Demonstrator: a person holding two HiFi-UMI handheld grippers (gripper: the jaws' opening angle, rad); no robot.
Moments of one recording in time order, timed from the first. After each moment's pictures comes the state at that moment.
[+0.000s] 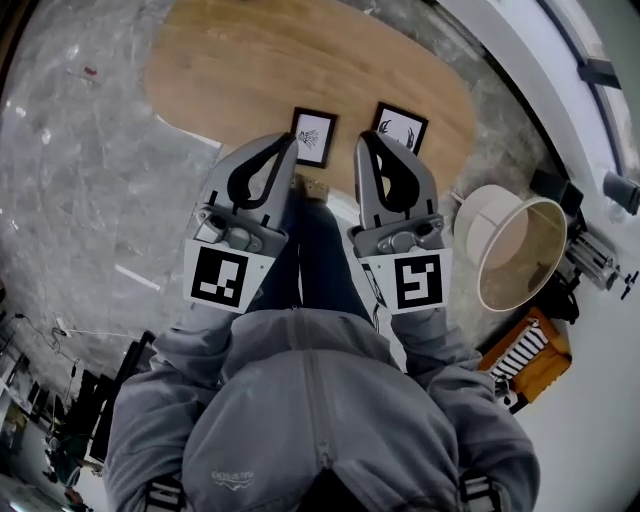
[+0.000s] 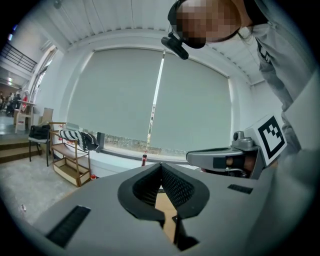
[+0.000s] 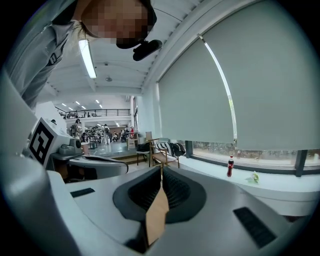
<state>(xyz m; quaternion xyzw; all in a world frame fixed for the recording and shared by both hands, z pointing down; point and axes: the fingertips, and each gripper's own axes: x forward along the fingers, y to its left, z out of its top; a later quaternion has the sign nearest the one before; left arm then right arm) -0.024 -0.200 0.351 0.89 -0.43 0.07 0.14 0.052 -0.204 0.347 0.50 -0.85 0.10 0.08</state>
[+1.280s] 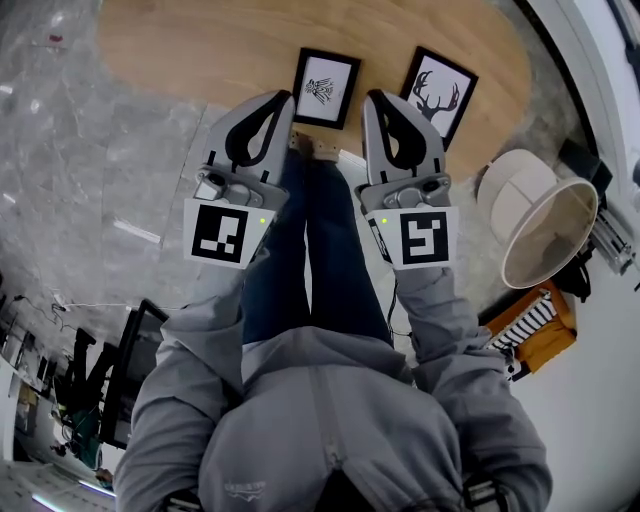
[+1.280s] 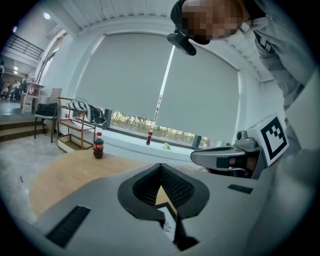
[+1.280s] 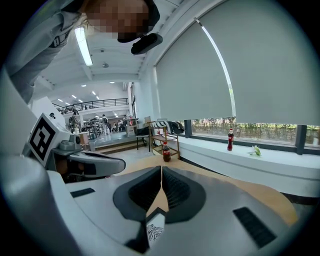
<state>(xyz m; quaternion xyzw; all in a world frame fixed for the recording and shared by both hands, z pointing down) -0.045 -0.184 0.588 0.88 -0.43 0.10 0.19 0.041 -0.186 0.584 0.50 -0.84 0.15 0.13</state>
